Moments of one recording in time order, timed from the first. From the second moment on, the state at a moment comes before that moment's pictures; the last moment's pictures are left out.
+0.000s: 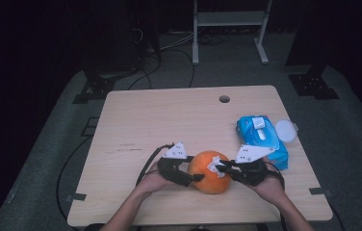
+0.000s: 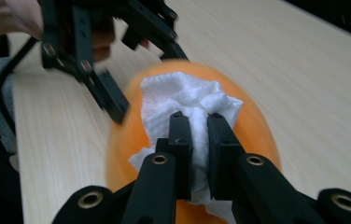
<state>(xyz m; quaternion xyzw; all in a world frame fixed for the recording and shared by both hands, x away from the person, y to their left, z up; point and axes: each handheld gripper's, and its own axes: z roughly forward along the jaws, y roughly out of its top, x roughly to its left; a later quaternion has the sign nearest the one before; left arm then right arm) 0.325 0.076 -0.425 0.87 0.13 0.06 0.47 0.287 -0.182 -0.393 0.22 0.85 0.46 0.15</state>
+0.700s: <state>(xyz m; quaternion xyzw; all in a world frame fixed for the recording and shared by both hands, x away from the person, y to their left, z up) 0.319 0.078 -0.410 0.85 0.09 0.13 0.50 0.278 -0.189 -0.380 0.20 0.85 0.46 0.18</state>
